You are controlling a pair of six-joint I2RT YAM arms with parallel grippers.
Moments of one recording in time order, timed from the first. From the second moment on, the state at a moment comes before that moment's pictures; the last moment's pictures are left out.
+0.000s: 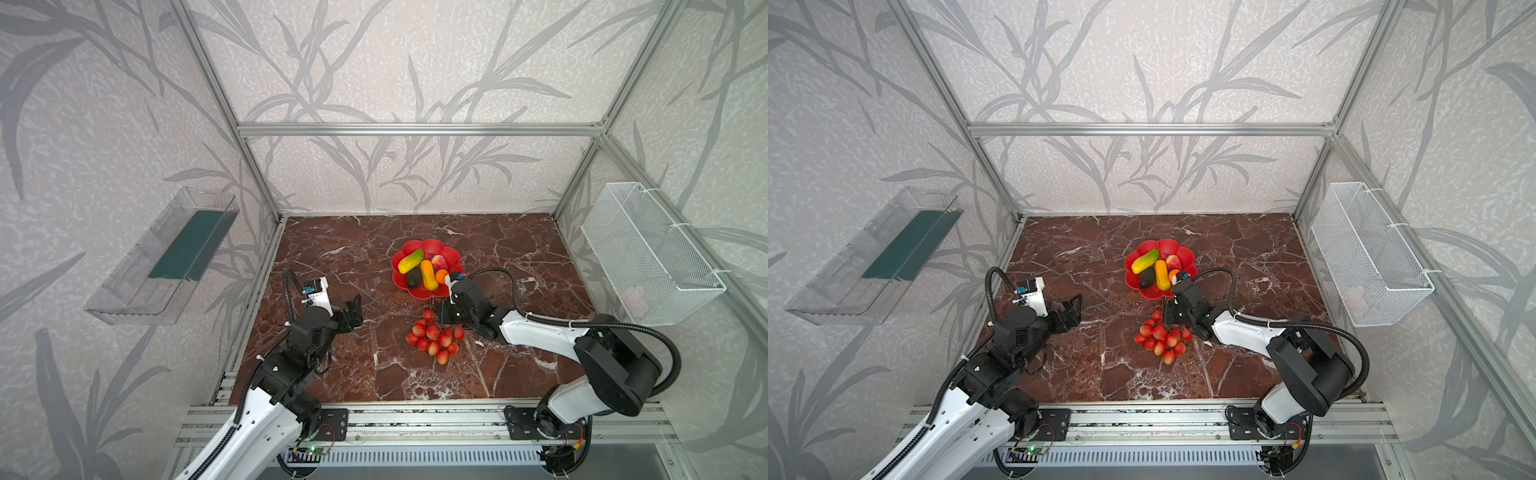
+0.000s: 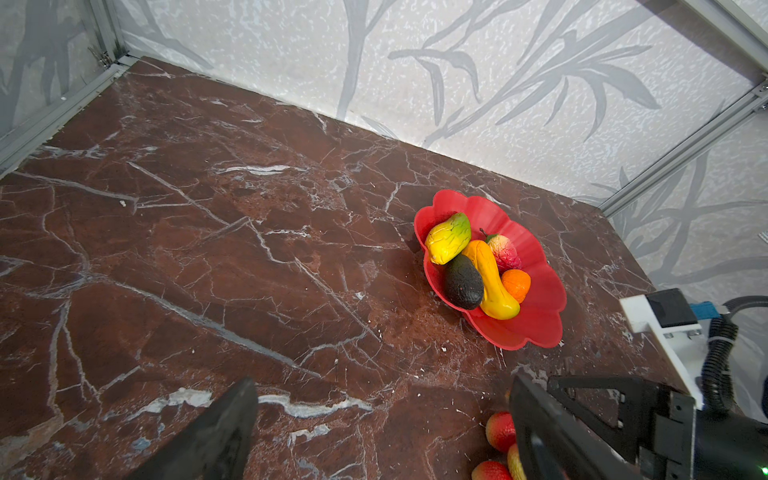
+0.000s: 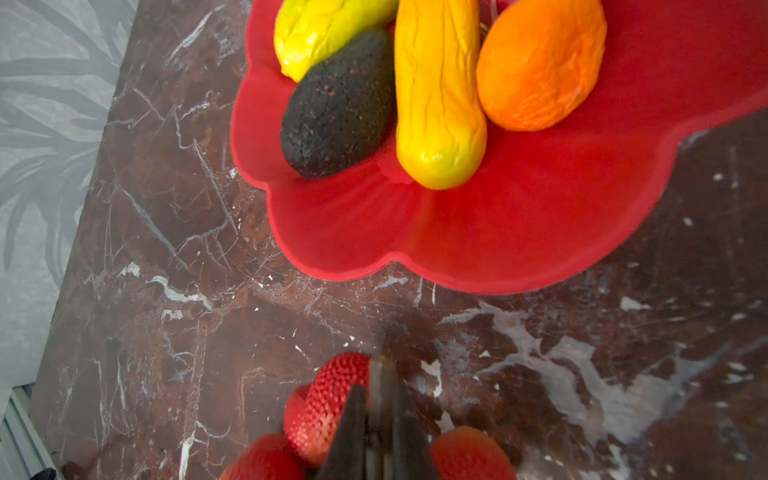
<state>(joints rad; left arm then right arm) -0.51 0.55 0.51 -0.36 -0.29 -0.54 0.71 1.49 0.70 0.06 -0.03 0.68</state>
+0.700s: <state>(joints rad) -0.51 0.60 0.50 -0.31 -0.28 -0.53 0.70 0.91 0.85 -0.46 0.17 0.43</state>
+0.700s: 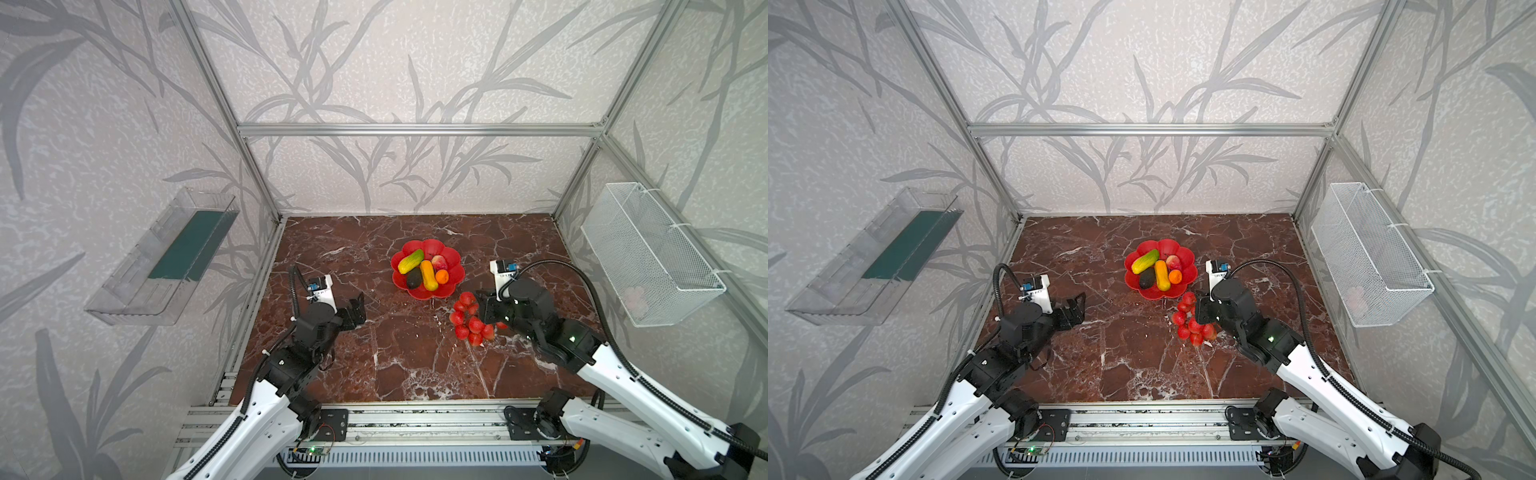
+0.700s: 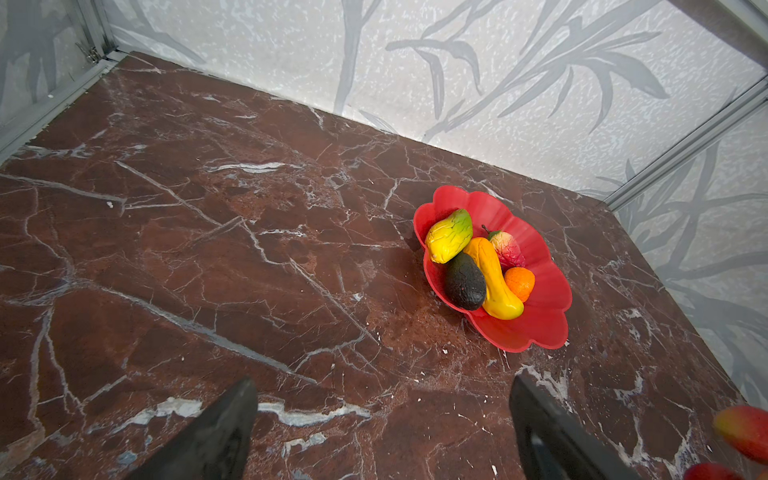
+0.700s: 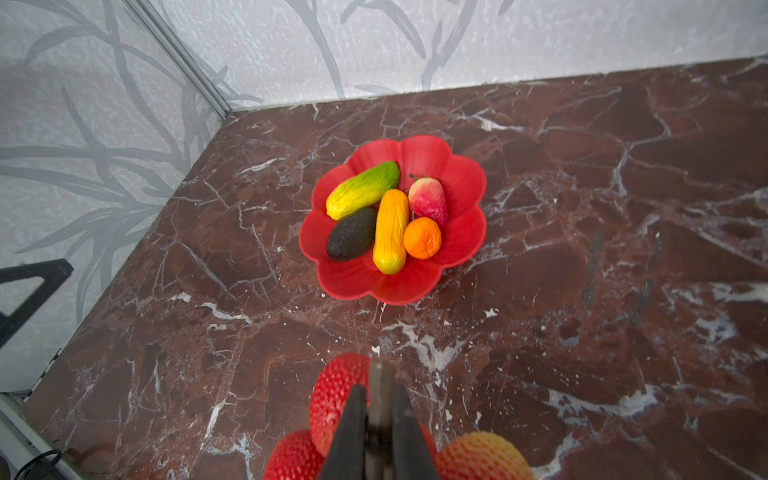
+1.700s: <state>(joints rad) -0.51 0.35 0.50 -0.45 -0.38 -0.48 0.50 1.94 1.52 -0.32 -0.20 0.26</state>
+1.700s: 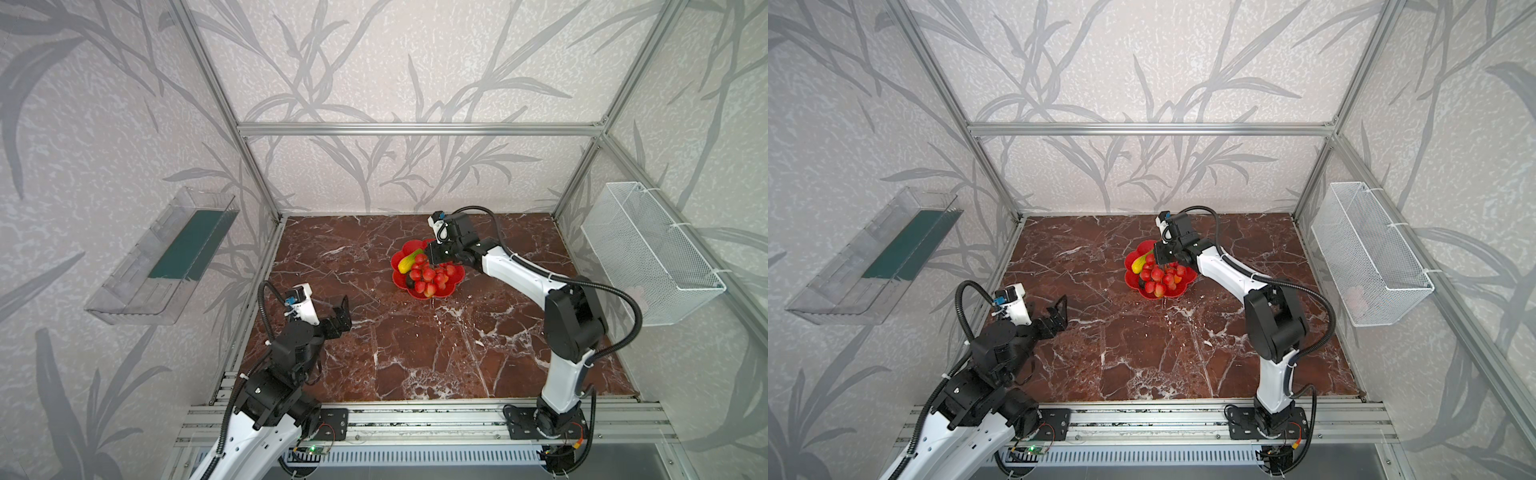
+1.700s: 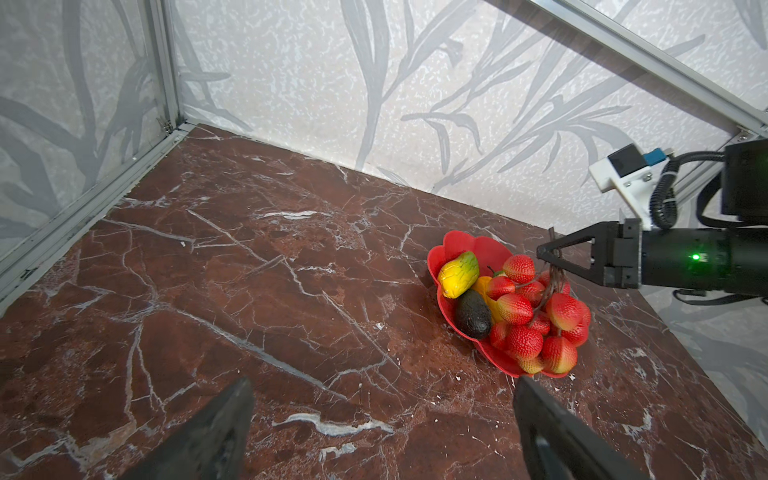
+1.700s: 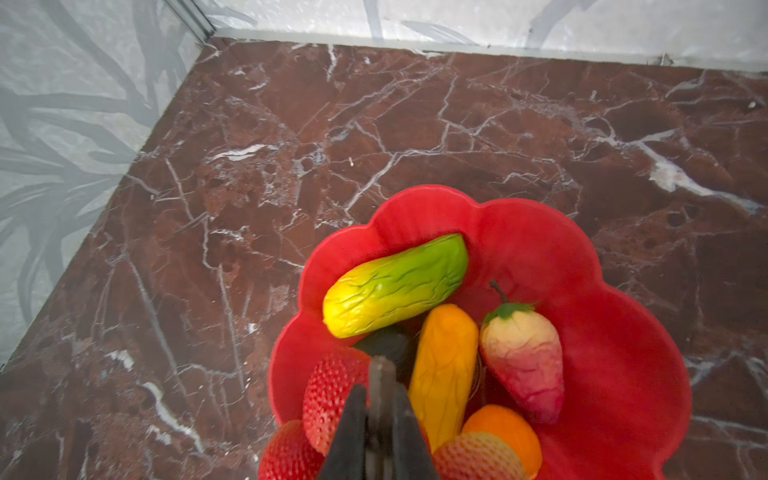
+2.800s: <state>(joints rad) -0.23 1.07 0.26 0.36 -0.57 -0.08 0.30 0.90 0.53 -0.05 0.16 0.02</state>
